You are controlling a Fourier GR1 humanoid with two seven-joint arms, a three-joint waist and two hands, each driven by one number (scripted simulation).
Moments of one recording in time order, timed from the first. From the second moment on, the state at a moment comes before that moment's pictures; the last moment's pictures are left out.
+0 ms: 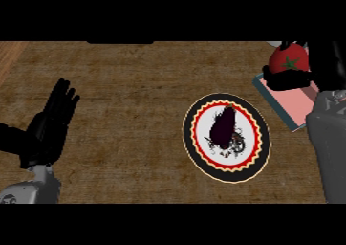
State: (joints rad) left arm -0.12 0.10 0.10 -1.67 0.11 0.07 0.24; right arm -0.65 -0.28 -0.03 -1.61 1.00 0.16 0.46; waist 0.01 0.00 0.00
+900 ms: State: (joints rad) left arm -0.13 0.10 0.10 -1.66 0.10 0.06 0.22; right arm -0.78 -0.45 -0.09 -0.86 1.07 0.12 0.15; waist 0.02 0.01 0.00
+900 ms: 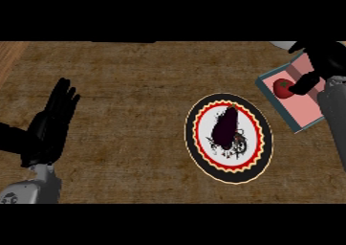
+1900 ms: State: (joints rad) left arm -0.10 0.09 0.09 -1.67 0.10 0.08 0.22; right arm -0.88 -0.39 -0.56 -0.84 0.47 -0.04 -0.14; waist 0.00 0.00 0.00
